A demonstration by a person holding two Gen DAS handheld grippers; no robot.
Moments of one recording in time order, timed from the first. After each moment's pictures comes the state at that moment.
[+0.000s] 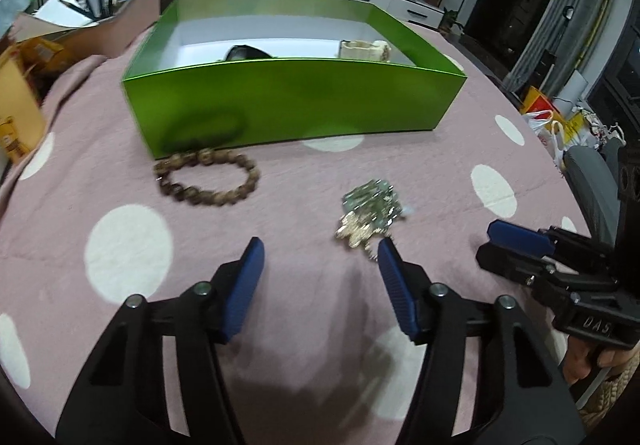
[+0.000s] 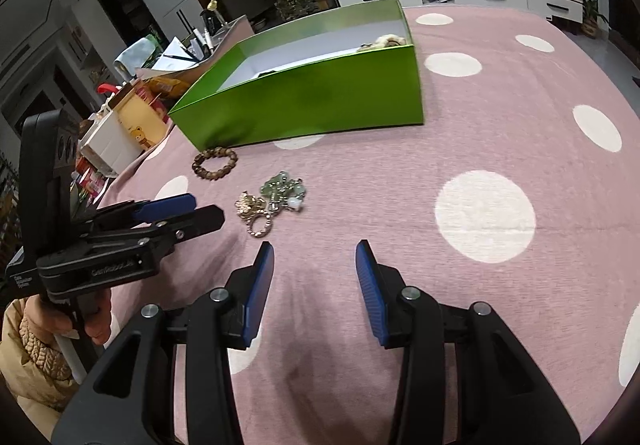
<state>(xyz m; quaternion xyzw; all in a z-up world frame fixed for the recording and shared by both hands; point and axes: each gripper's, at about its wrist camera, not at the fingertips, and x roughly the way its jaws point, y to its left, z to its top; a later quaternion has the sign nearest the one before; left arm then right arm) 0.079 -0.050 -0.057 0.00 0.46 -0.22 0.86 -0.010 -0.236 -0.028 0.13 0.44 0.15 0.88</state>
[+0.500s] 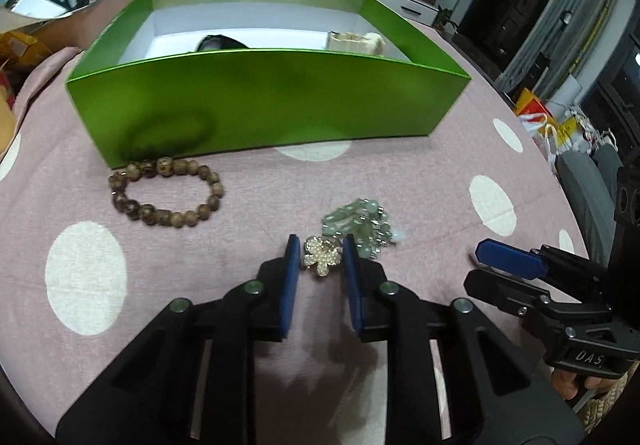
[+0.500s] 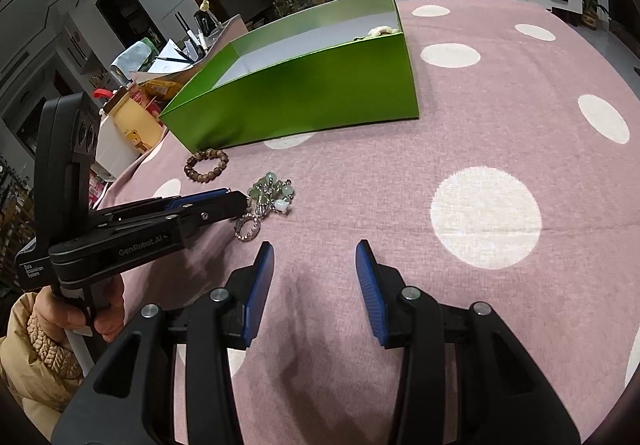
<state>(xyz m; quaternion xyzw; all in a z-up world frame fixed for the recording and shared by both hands) 0.103 -0.066 -0.072 -0.02 0.47 -0.22 0.85 0.000 -0.240 -0.036 0.14 0.44 0.15 0.87</state>
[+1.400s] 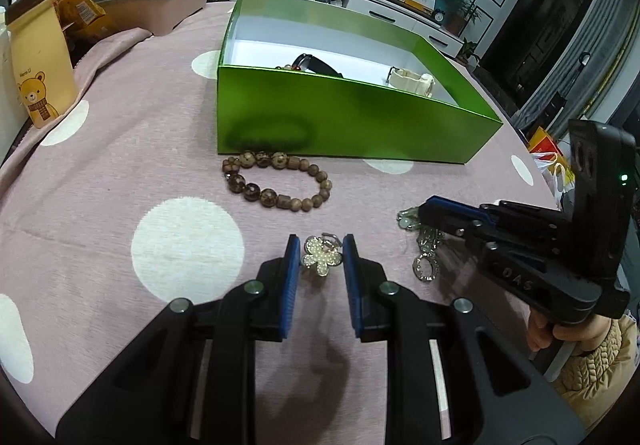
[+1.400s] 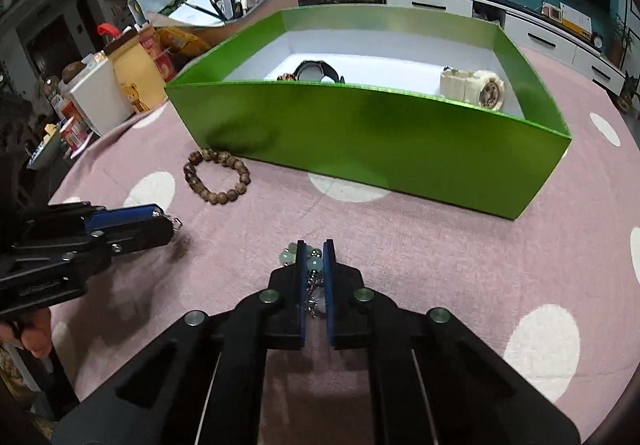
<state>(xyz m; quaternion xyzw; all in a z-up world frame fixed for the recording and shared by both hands) 0.090 0.006 -0.059 -0.07 0.46 -0.19 0.87 0.066 -0.170 -0.036 0.01 0.44 0.19 0.88</state>
